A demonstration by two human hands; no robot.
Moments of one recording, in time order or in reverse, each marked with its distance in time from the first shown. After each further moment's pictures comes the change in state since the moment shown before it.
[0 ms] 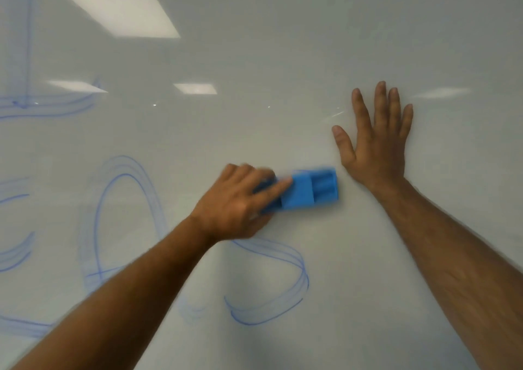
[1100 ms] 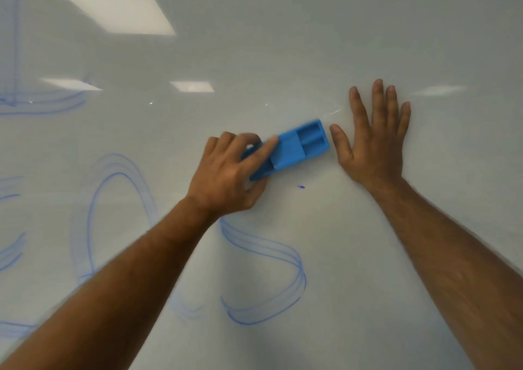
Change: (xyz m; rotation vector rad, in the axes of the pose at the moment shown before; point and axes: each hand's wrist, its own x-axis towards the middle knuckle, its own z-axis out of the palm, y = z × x) left_hand 0.024 -0.019 -0.006 0.129 0.041 -0.183; right_hand -0.003 0.001 -0.001 0.001 0.007 -0.009
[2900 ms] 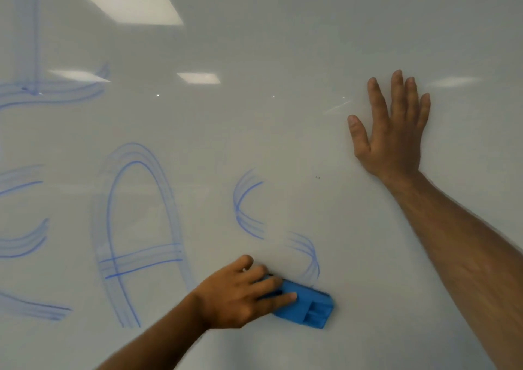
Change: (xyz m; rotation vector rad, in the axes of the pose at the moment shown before) left_hand -0.173 0.080 -0.015 -0.274 -0.233 0.472; right_hand -0.005 -0.001 0.000 0.018 0.016 0.014
